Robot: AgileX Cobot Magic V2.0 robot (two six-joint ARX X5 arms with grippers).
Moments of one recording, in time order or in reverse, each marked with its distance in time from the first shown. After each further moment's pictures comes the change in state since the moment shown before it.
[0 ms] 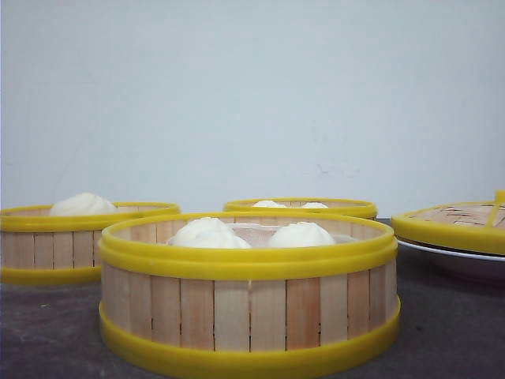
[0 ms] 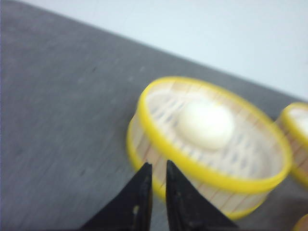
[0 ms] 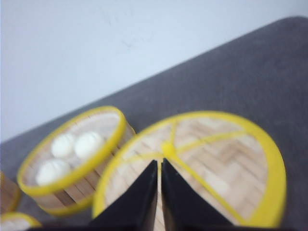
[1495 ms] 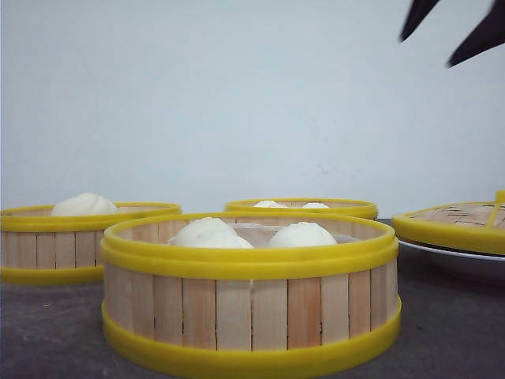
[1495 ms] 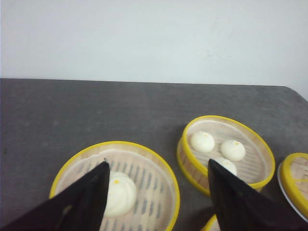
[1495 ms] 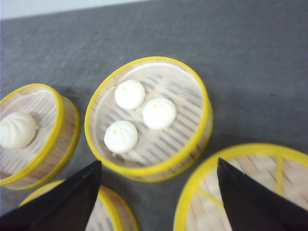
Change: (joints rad) left arm -0.134 0.705 0.872 -0.314 0.191 0.189; right arm 0.179 1.242 1.146 -0.497 -0.193 -0.275
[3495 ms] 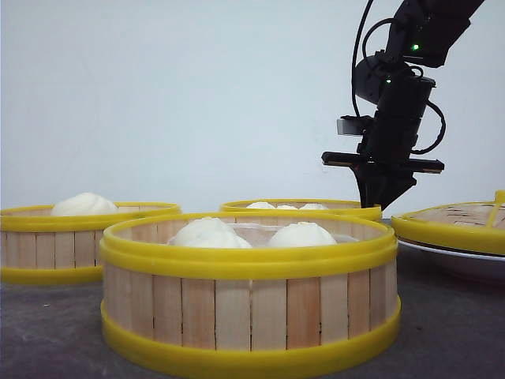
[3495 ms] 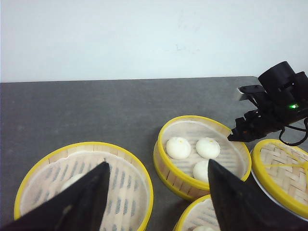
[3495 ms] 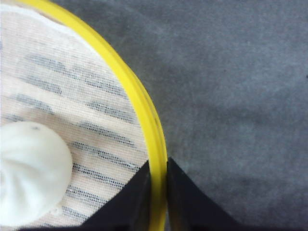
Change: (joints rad) left arm -0.106 0.002 0.000 0.005 0.000 -0.001; right arm 0.111 0.738 0.373 -0.029 0.296 -0.027
